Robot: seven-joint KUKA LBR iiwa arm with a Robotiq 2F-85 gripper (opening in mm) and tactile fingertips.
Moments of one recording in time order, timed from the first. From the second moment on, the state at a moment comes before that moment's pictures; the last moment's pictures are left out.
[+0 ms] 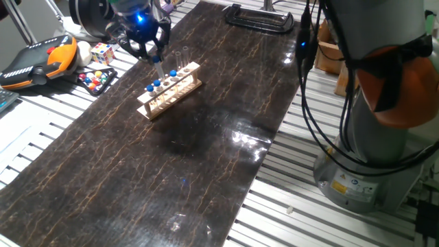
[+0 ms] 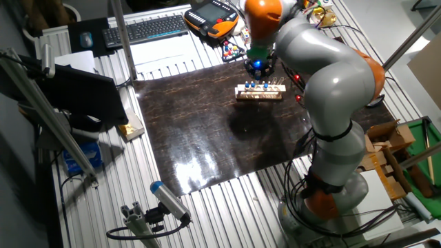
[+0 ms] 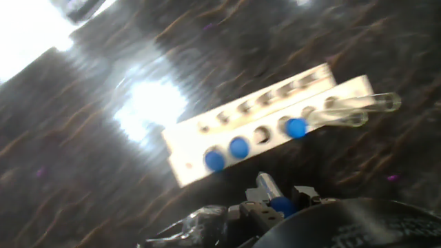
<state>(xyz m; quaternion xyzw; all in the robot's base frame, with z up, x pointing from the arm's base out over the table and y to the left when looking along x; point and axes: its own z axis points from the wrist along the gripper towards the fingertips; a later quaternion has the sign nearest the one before) 0.582 0.023 0.228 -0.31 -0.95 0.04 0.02</state>
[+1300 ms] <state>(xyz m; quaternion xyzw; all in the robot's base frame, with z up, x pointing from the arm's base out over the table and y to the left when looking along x) 0.583 0.015 0.229 -0.27 -0.96 -0.01 0.01</state>
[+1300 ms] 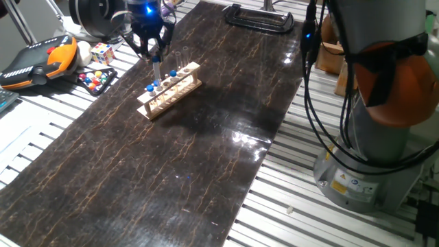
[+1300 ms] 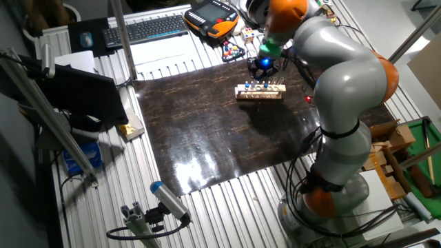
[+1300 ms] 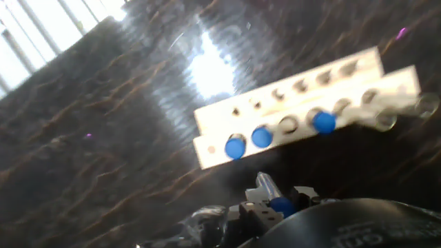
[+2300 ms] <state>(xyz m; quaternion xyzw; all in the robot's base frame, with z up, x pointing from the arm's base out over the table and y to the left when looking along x) 0.580 0.027 0.230 -0.27 -0.96 0.03 0.04</state>
